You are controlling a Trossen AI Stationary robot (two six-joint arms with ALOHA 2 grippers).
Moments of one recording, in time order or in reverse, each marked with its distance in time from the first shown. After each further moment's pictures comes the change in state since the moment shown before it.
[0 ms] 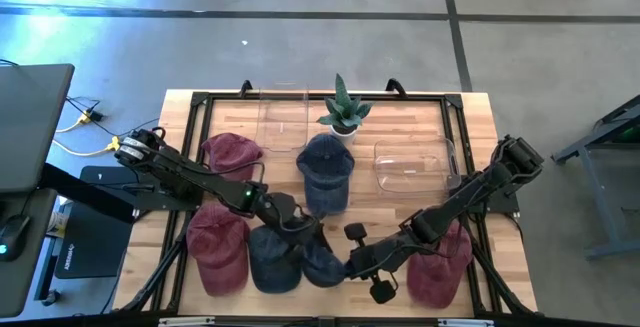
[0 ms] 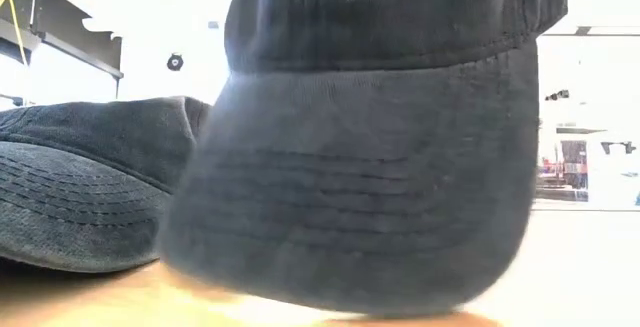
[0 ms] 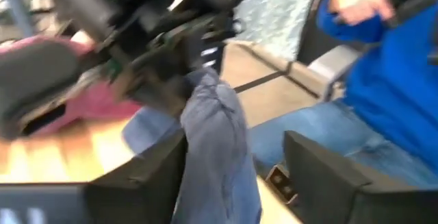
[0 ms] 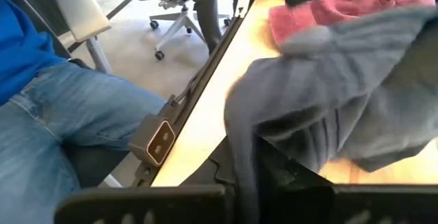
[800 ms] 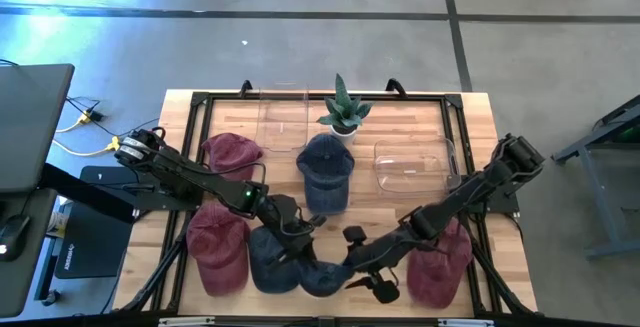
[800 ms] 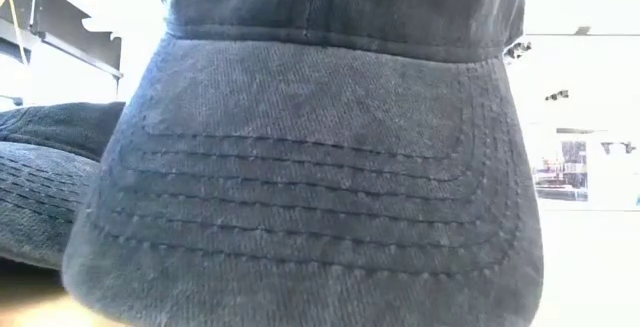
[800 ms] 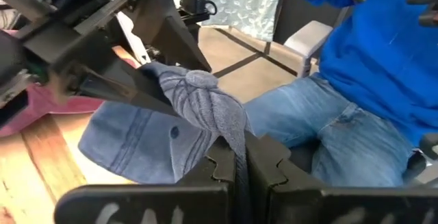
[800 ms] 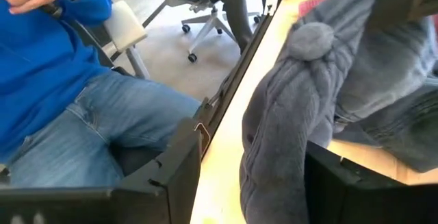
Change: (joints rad) left arm 0.000 -0.001 0.000 -0.045 0.119 0.088; right arm -0.027 -0.008 0.000 0.008 -0.148 0.071
